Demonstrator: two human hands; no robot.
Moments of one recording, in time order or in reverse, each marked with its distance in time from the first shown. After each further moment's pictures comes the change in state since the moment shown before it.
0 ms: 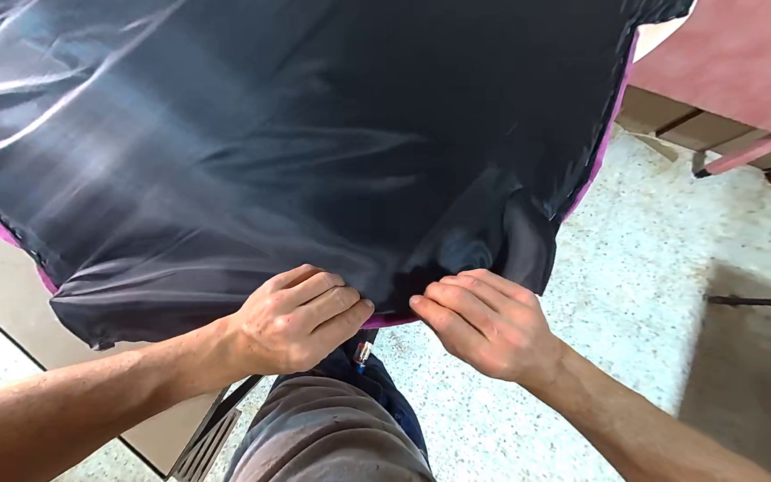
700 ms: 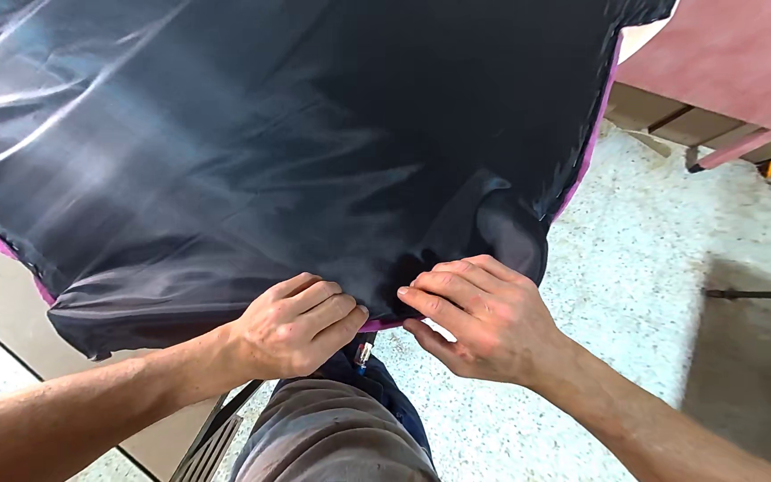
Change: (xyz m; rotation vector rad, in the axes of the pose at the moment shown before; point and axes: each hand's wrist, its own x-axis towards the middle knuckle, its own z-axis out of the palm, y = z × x) left_hand -0.001 0.001 0.005 0.049 -0.056 0.035; right_hand 0.010 0.002 -0.009 0.043 -0.124 0.120
